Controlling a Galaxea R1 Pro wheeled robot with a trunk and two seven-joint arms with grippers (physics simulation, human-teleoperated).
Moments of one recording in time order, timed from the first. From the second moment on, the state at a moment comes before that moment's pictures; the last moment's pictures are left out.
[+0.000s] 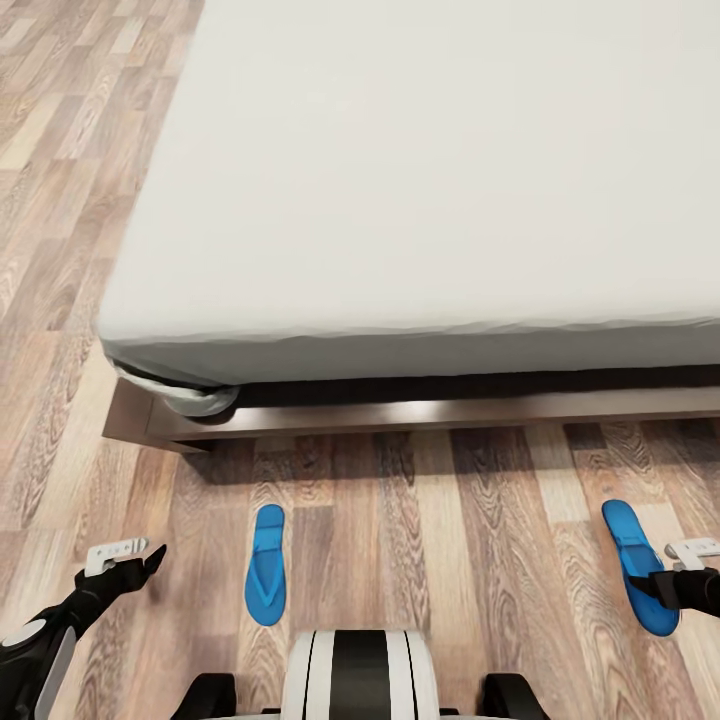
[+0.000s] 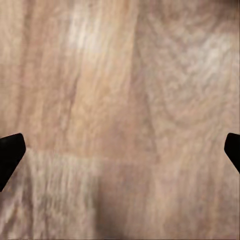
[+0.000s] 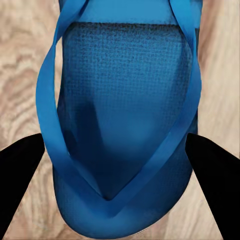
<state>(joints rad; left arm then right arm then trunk) -0.34 0.21 0.45 -0.94 0.00 0.13 -0.38 -0.49 -0.78 0.36 -0.75 -0.53 0.39 0.33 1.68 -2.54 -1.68</state>
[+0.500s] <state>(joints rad) -0.34 0.21 0.45 -0.91 0.00 0.13 -0.38 -0.49 -0.78 0.36 -0.75 -0.53 0.39 0.33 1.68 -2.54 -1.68</state>
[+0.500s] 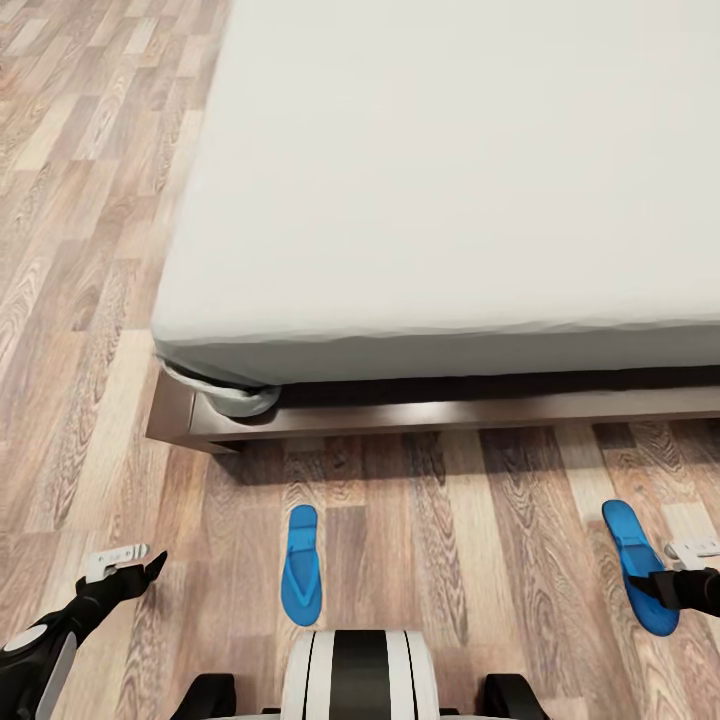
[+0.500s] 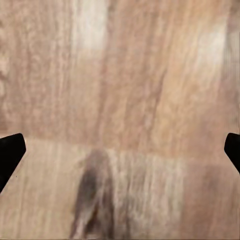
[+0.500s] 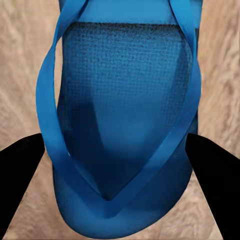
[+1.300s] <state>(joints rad) -0.34 0.21 0.45 -0.90 0.00 0.13 -0.38 -0.49 -0.78 0.36 -0.75 -0.53 0.39 0.33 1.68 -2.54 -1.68</state>
